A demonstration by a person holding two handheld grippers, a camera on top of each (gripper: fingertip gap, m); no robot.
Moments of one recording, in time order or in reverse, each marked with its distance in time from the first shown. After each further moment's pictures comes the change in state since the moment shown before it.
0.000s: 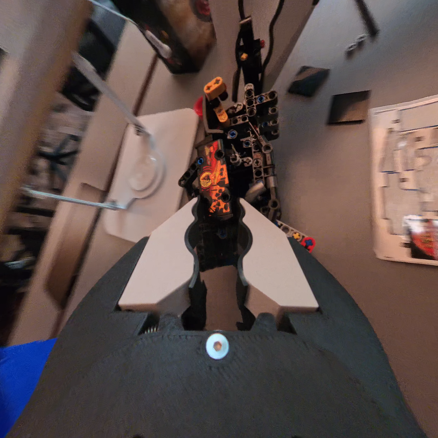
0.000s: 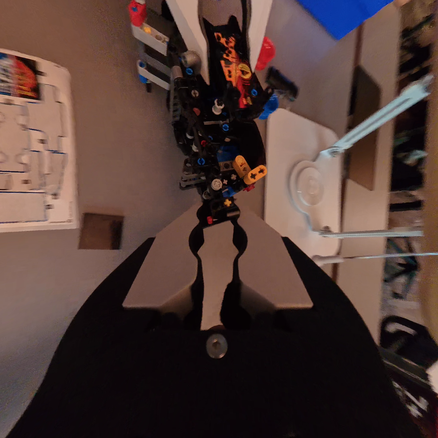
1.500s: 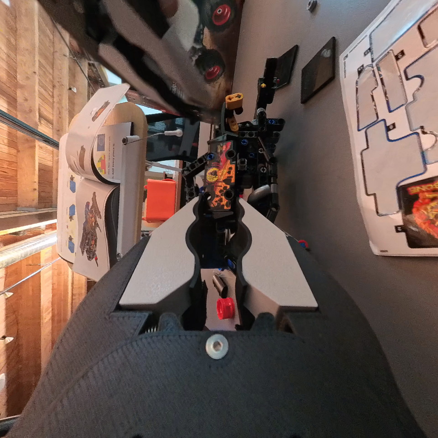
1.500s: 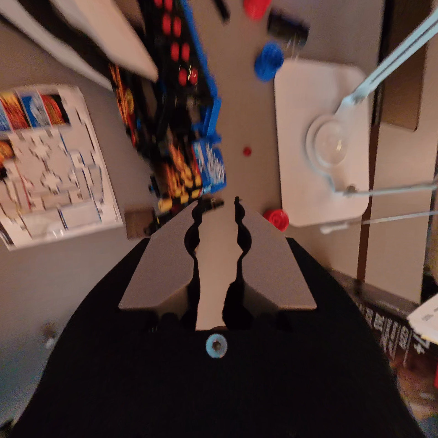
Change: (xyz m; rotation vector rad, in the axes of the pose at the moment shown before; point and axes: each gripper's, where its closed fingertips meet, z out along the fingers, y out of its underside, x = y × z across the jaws) left arm 0.047 -0.021 -0.013 0.082 -0.480 0.597; right arm -0.005 0.002 -0.026 -0.194 -0.058 0.207
